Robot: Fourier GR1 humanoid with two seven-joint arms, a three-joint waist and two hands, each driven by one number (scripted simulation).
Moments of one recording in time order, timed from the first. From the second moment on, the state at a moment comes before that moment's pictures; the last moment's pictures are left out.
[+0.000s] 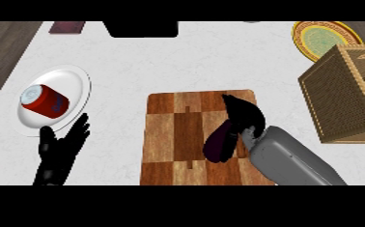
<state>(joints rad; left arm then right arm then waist) 0.12 0.32 -0.12 -1.45 0.19 0.11 0.24 -0.56 -0.35 0.74 -1.35 0.21 0.14 1.05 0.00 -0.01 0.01</state>
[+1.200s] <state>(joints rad) 0.13 0.28 -0.08 -1.44 0.15 0.07 0.24 -0.52 -0.23 0.70 -1.25 0.46 0.24 0.94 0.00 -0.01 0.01</state>
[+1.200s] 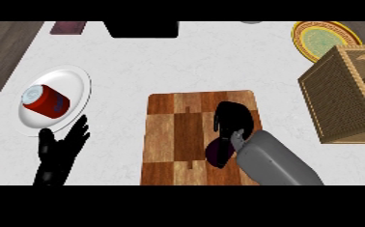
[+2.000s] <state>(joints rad) 0.18 0.26 -0.05 -1.47 0.13 0.08 0.23 -0.13 -0.48 0.90 -1.81 0.83 -0.05 0.84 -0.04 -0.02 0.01</state>
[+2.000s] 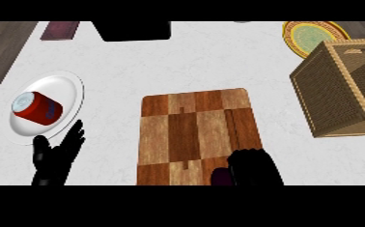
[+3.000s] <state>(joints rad) 0.17 0.27 -0.04 -1.49 0.14 0.06 0.25 -0.12 -0.57 0.27 -2.35 0.74 -0.22 0.96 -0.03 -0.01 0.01</state>
